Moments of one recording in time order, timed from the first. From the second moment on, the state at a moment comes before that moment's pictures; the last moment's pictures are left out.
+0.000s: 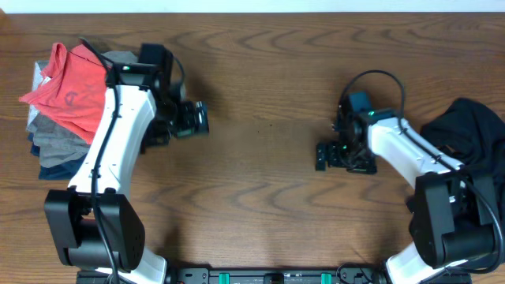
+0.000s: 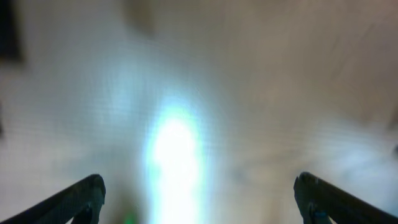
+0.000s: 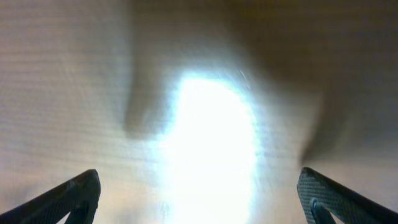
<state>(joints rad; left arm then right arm) -0.09 1.73 1.46 -1.32 0.19 -0.26 0.21 1.76 1.05 -0.91 -0.18 0.27</state>
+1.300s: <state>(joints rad) -0.10 0.52 0.99 -1.07 0.06 -0.25 0.23 0.55 0.70 -0.88 0.09 0.42</state>
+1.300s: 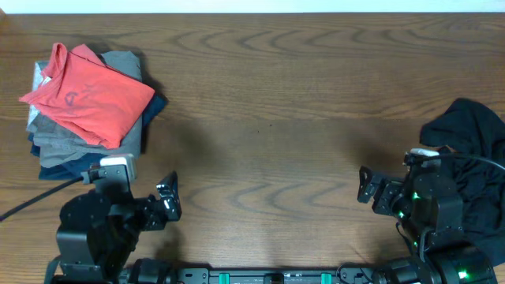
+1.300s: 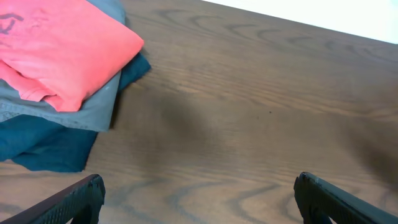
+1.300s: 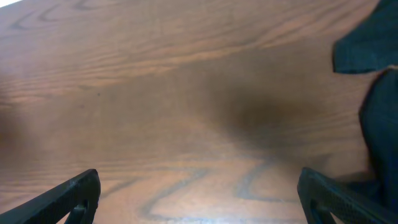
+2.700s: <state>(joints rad) -0.10 0.52 0.97 -1.07 0.06 -0.25 0.11 0.04 0.22 -0.28 -0.06 0.19</state>
